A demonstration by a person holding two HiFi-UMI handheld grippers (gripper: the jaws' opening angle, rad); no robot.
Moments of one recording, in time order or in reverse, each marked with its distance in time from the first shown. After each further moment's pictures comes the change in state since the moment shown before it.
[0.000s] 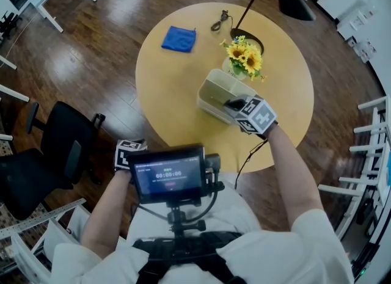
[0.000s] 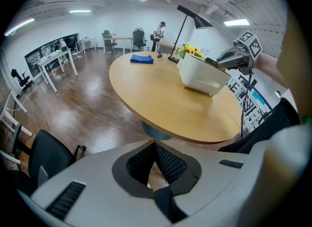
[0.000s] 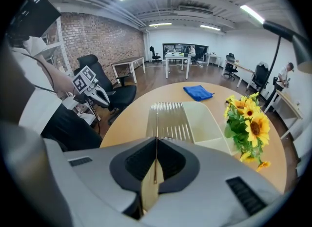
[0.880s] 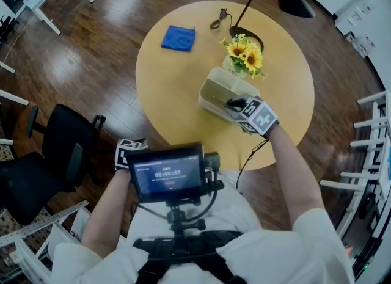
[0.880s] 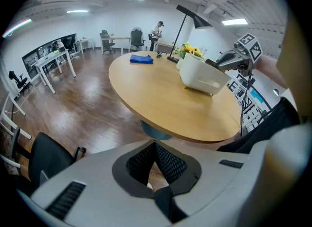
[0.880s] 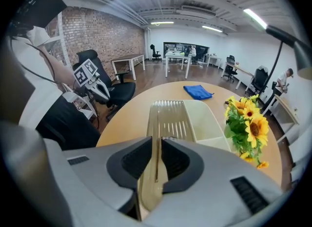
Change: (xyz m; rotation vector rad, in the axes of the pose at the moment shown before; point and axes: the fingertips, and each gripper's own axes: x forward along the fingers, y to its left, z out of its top) left arm 0.002 0.004 0.004 0.017 0.005 -0.016; right arm 0.001 -0.001 -0.010 -0.030 0.021 -0.039
